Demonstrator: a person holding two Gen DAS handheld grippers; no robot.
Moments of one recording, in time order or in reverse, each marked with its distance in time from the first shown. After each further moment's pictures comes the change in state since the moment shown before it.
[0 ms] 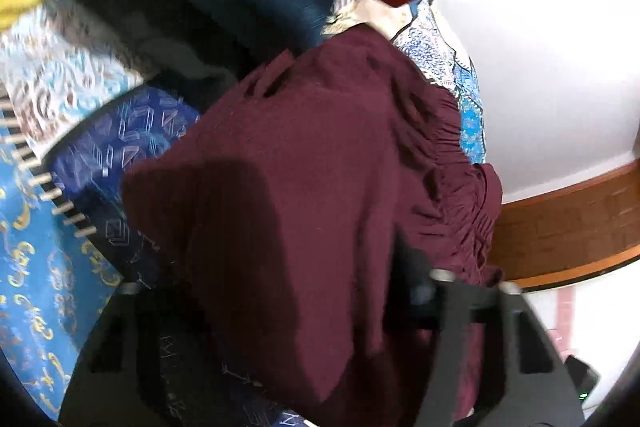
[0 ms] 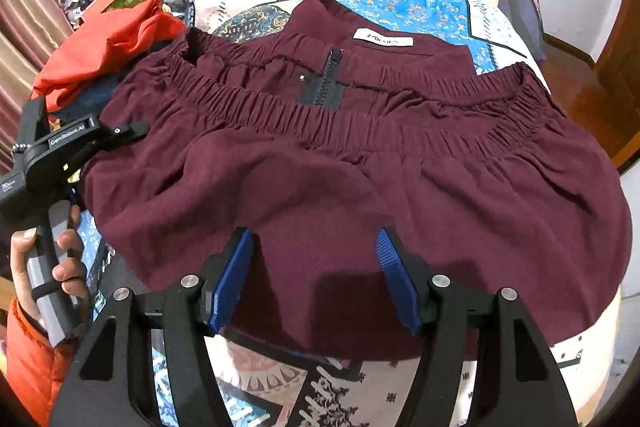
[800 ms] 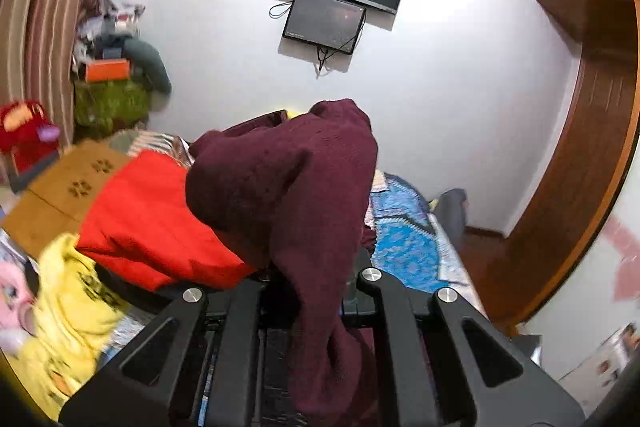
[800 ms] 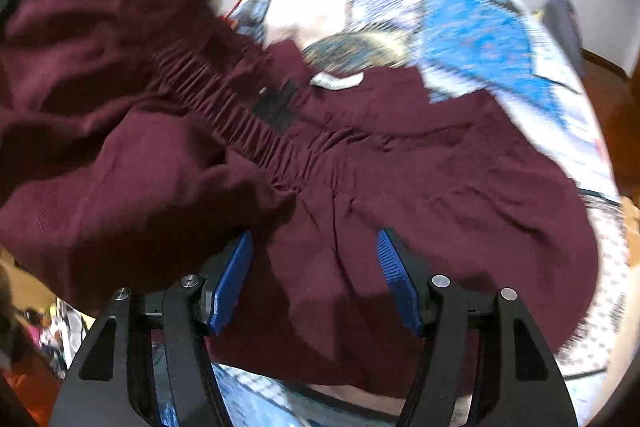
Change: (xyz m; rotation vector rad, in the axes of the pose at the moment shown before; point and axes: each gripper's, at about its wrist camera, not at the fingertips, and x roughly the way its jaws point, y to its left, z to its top) left arm -0.217 -0.163 -0.018 0.562 -0.569 0.068; right arm 0.002 0.085 0.033 -0.049 -0.019 0.168
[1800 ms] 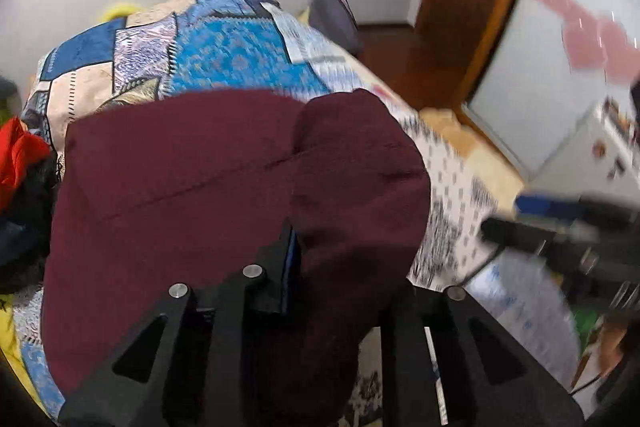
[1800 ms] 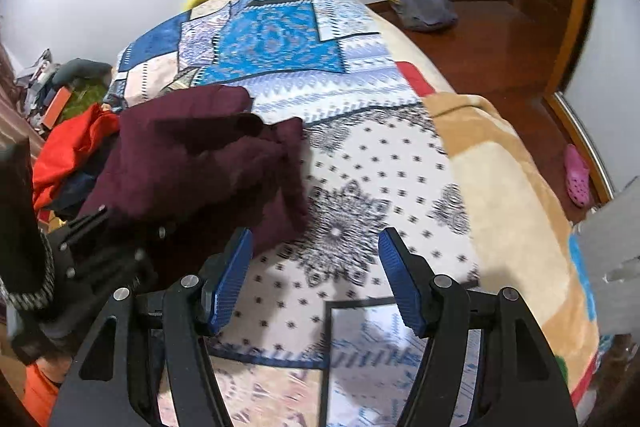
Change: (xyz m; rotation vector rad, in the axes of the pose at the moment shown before) left arm 0.099 -0.204 -0.201 0.510 0.585 -0.304; right arm -0.122 -0.190 -0.089 0.380 -0.138 -0.227
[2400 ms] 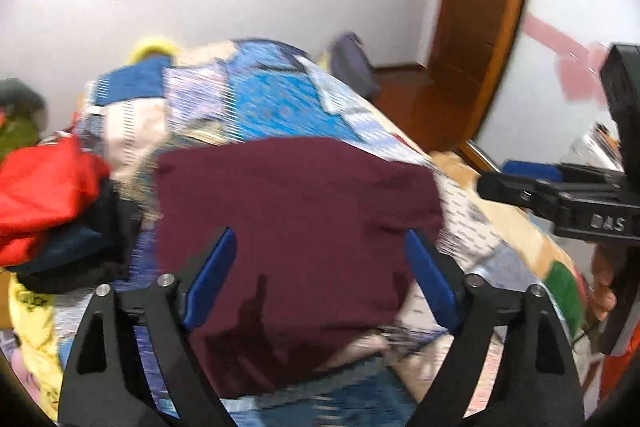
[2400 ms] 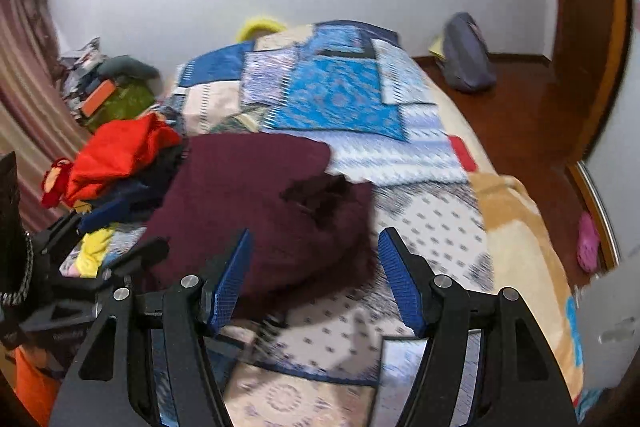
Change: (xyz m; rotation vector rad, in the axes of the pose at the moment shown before) left arm -0.116 0.056 -0.011 -0.048 -0.180 0.072; right arm -0.045 0.064 0.012 -0.179 -0.151 0.103
